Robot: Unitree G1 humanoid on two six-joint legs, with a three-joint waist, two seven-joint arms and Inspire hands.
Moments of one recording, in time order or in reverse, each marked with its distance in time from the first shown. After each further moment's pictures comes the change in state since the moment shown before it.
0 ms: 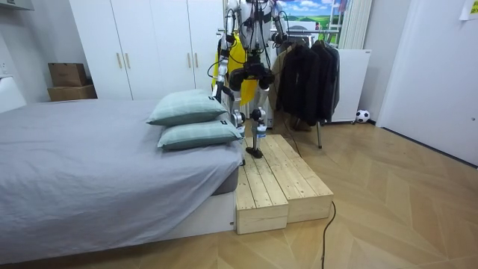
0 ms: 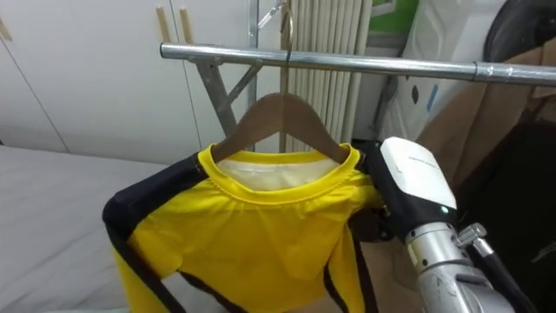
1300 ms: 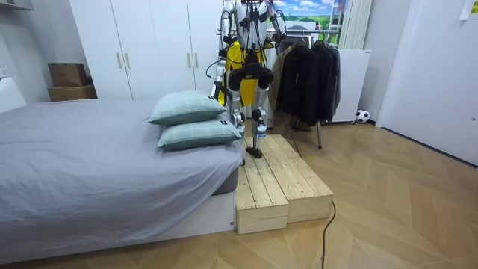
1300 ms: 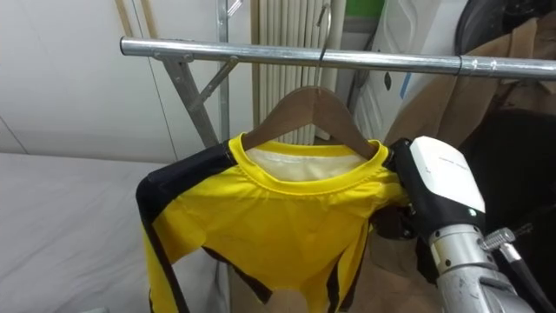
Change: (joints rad) left arm 0.002 -0.005 0.067 0.017 0.003 -0.056 0.003; right arm 0.015 0.000 -0.079 0.039 0.027 -0.012 -0.032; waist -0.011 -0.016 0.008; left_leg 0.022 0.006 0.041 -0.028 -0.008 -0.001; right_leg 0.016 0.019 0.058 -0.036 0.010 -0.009
